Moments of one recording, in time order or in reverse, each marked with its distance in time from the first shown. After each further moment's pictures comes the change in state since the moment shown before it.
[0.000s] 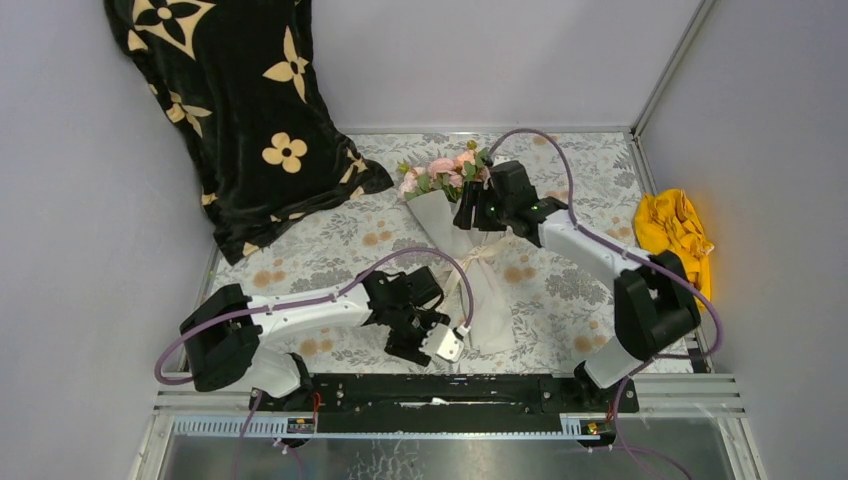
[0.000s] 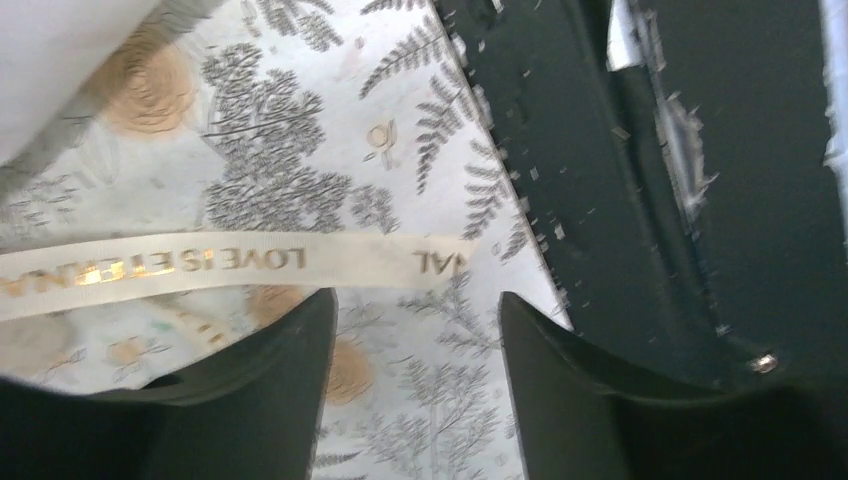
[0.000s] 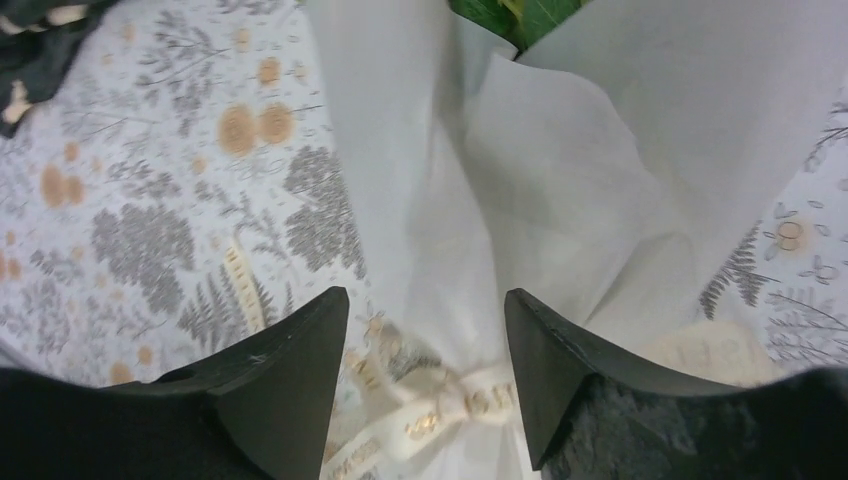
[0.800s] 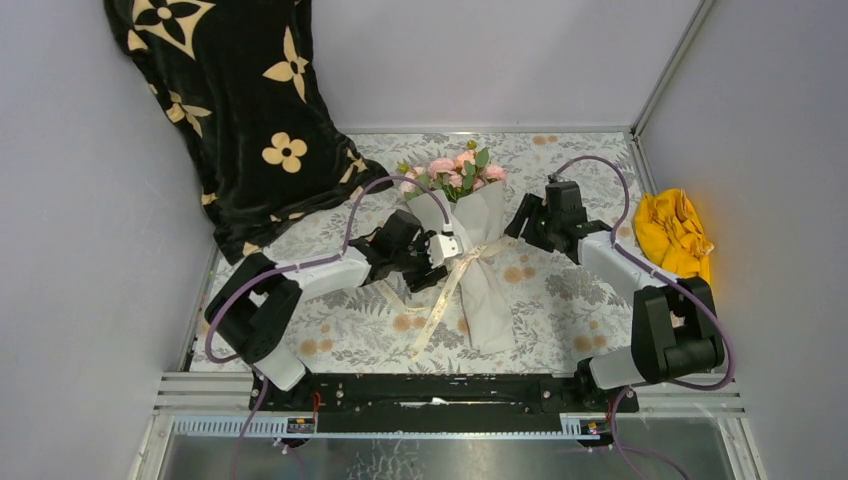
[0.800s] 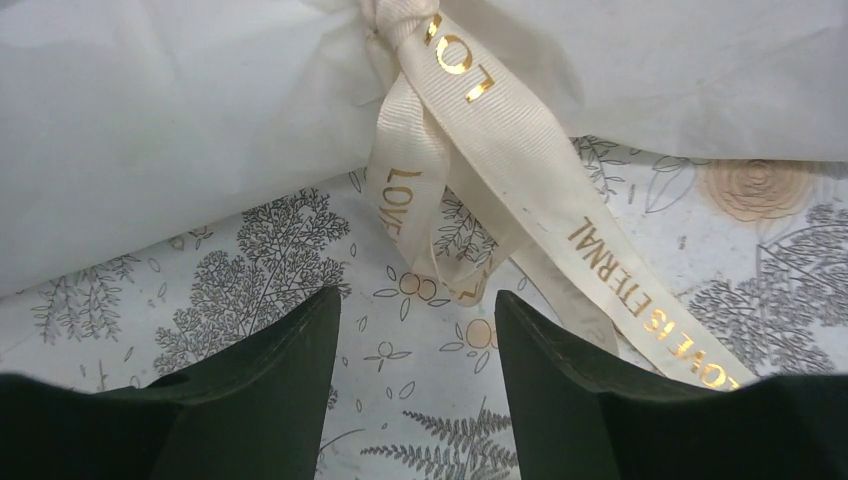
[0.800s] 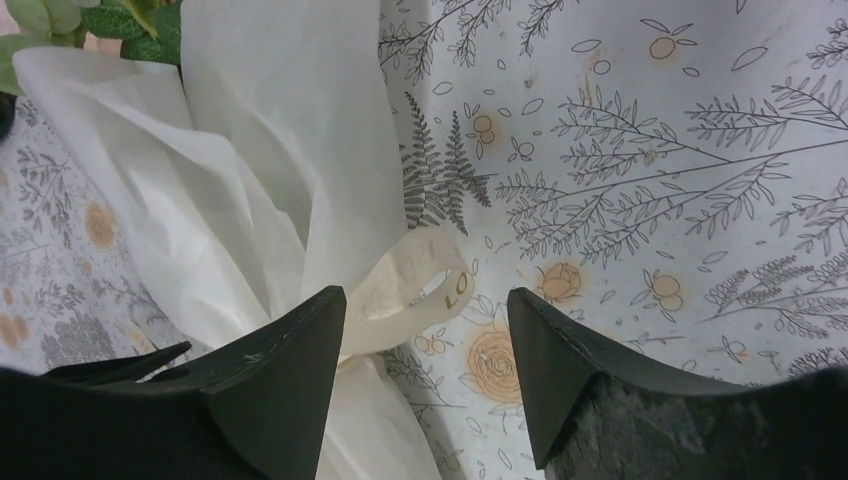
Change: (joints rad) left arm 0.385 0.164 0.014 0.618 -0.053 -0.388; right arm -0.276 -0.222 -0.270 -0.010 0.009 0.073
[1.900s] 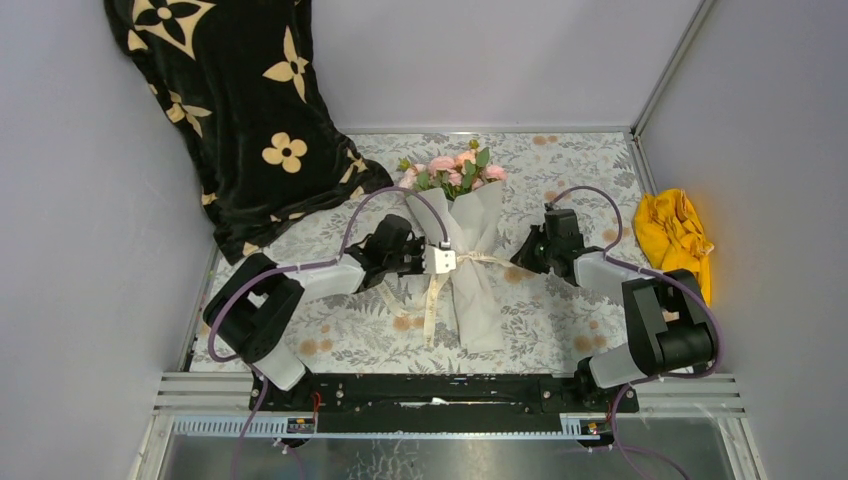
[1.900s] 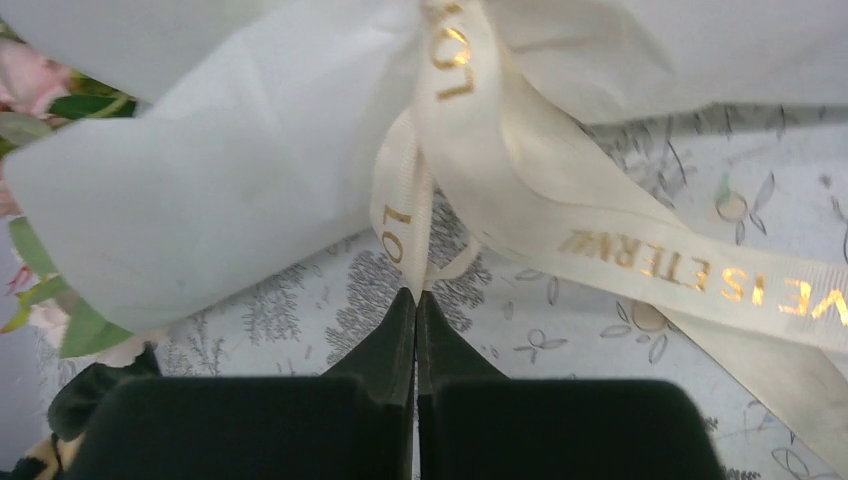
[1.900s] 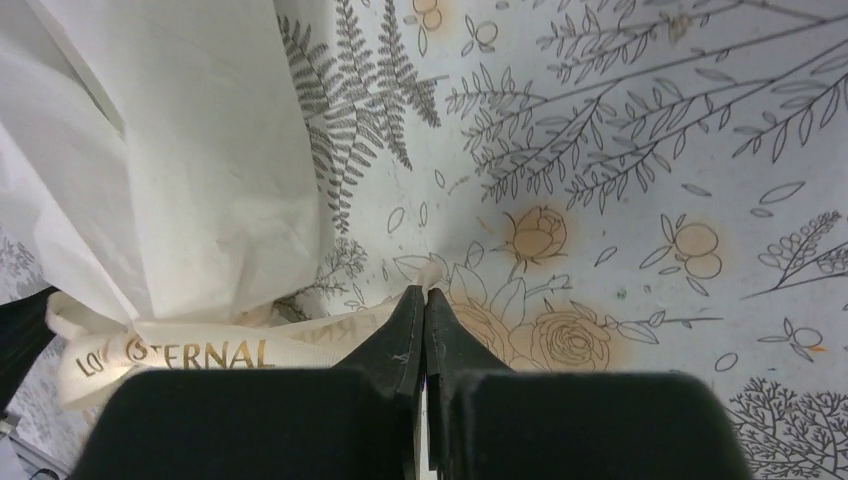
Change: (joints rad) left arm 0.034 0.013 -0.090 0.227 -0.122 0.341; right arm -0.015 0.061 -0.218 0.236 -0.082 0.043
